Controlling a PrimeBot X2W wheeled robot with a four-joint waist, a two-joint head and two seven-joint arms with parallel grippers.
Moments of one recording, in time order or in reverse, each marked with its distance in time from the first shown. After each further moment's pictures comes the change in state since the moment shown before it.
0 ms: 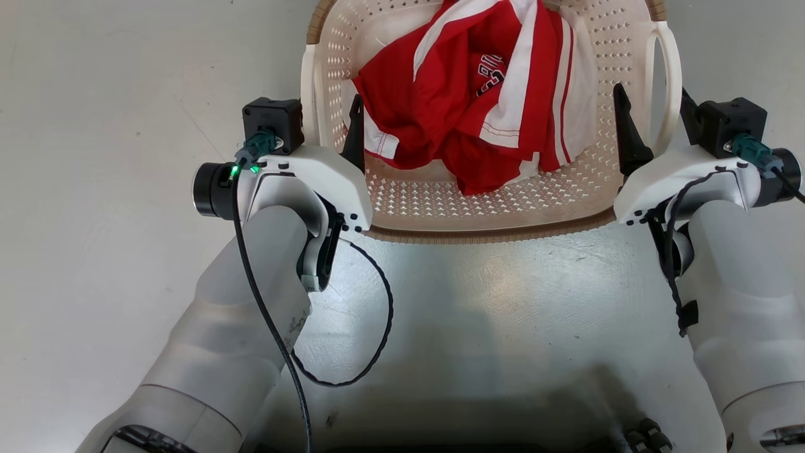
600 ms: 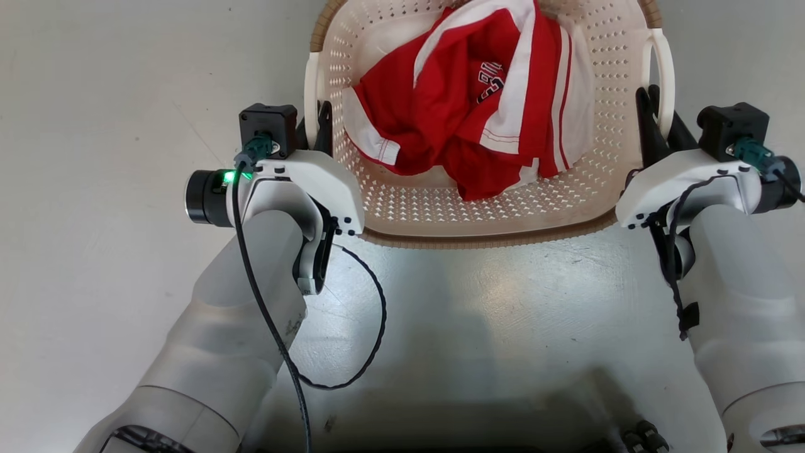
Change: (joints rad) left arm -0.001 0.005 -0.008 0.031 0.006 0.013 0.000; right arm -0.002 -0.001 -0.003 0.028 0.014 0.001 0.000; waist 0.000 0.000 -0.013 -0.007
